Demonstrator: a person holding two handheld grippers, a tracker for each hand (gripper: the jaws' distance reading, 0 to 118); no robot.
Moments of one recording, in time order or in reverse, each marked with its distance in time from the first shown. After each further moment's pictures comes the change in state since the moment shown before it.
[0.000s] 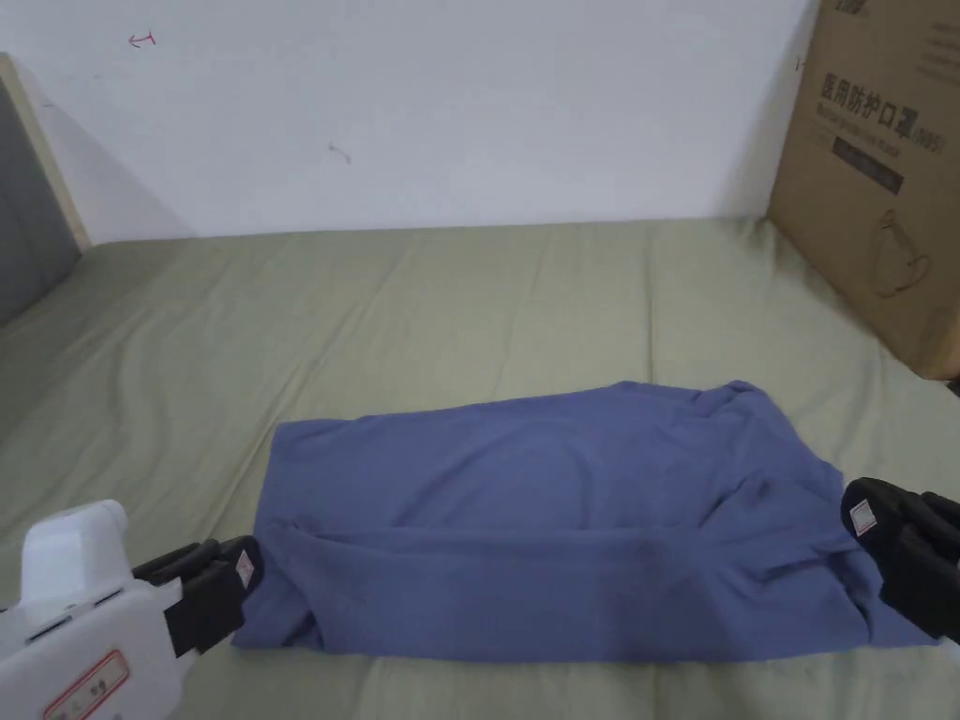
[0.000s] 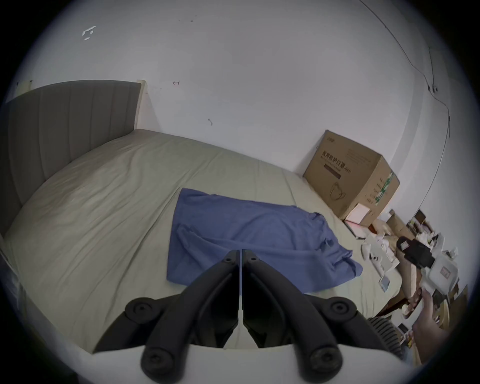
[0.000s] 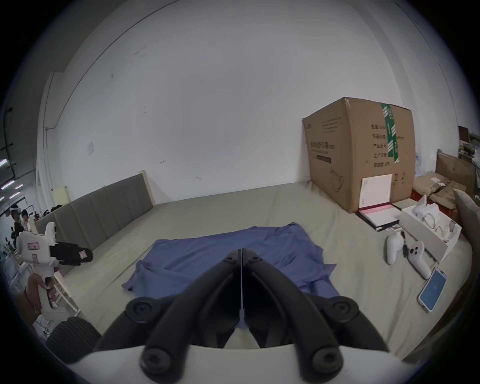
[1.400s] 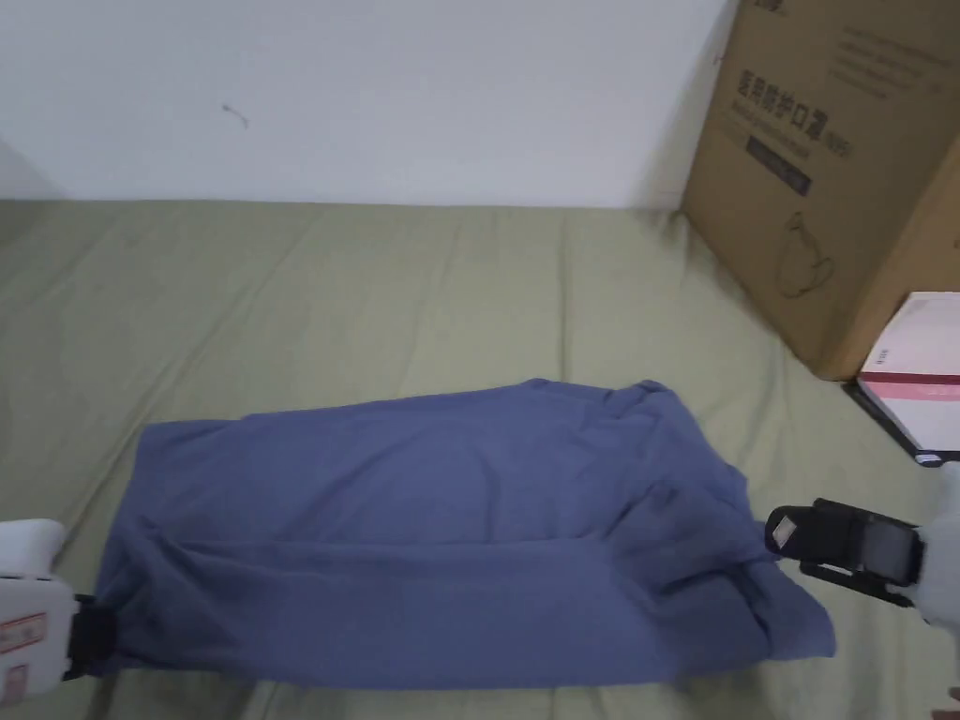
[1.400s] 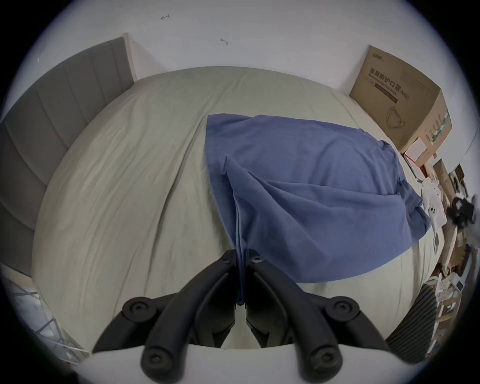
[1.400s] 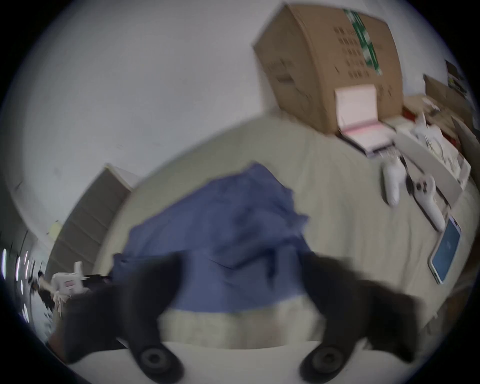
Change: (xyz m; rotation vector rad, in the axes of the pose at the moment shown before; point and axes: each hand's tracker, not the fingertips) left arm -0.053 0.004 -0.136 -0.446 0.202 -0.116; right arm 0.135 0.009 -0.091 -0.523 -0.209 -0.352
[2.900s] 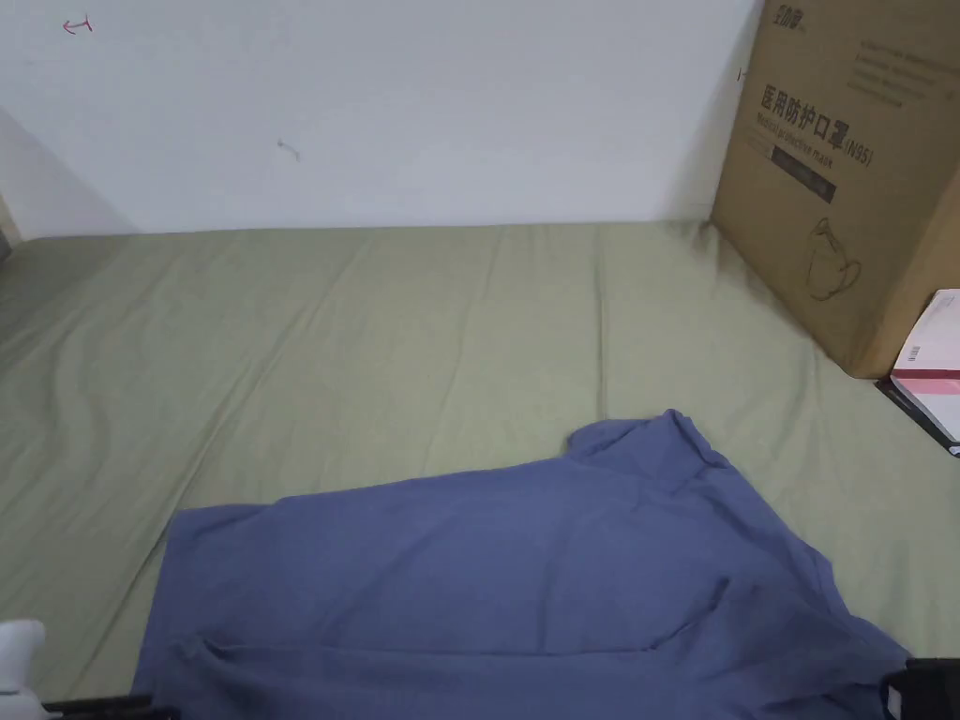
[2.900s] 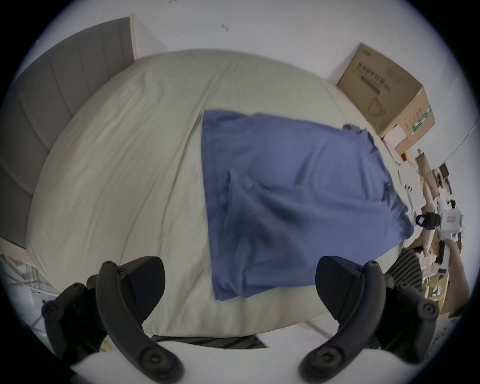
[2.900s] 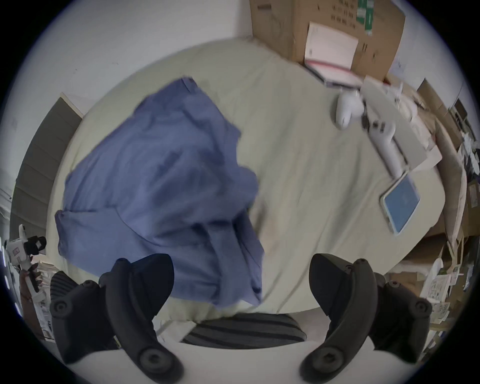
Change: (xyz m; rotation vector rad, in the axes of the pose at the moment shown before) left arm -0.034 -0.068 0.092 -0.021 -0.123 0.037; right arm 0.011 -0.066 0.048 -0.206 -0.199 0.207
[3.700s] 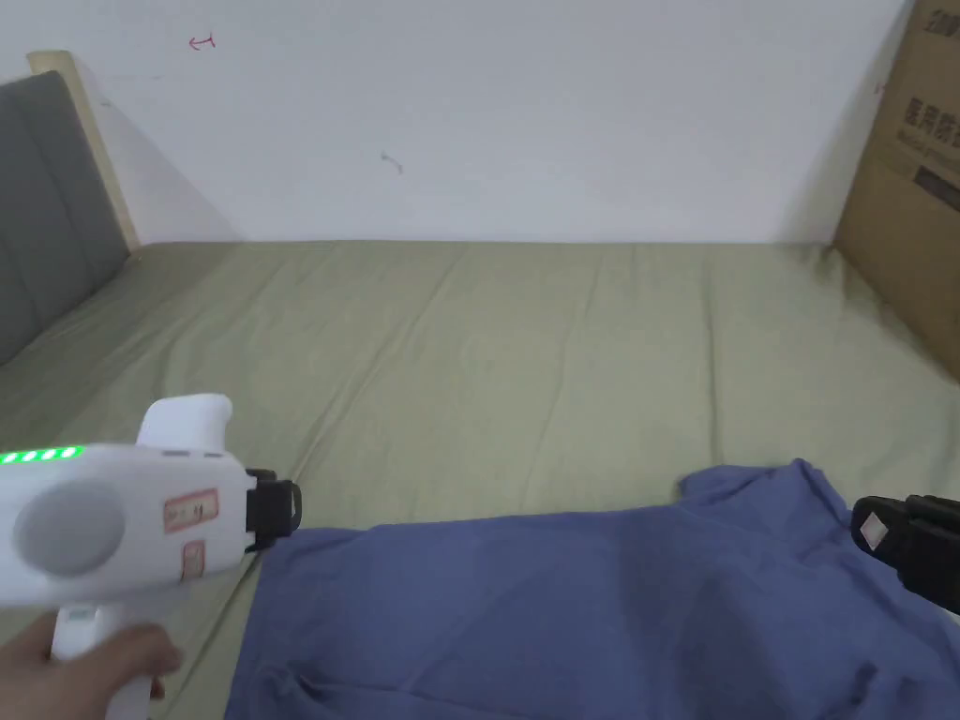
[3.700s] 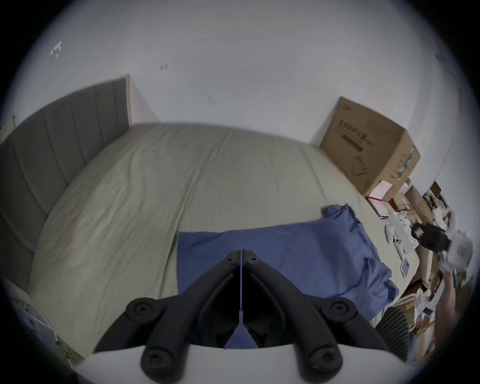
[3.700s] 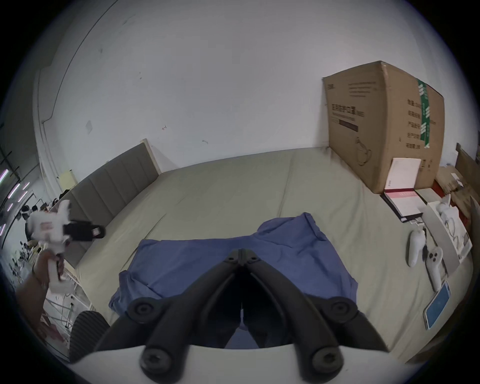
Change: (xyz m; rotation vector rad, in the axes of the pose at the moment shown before) left arm 0.017 0.142 -0.028 0.194 -0.012 -0.012; right arm -0.140 0.075 0.026 0.510 0.323 0.169
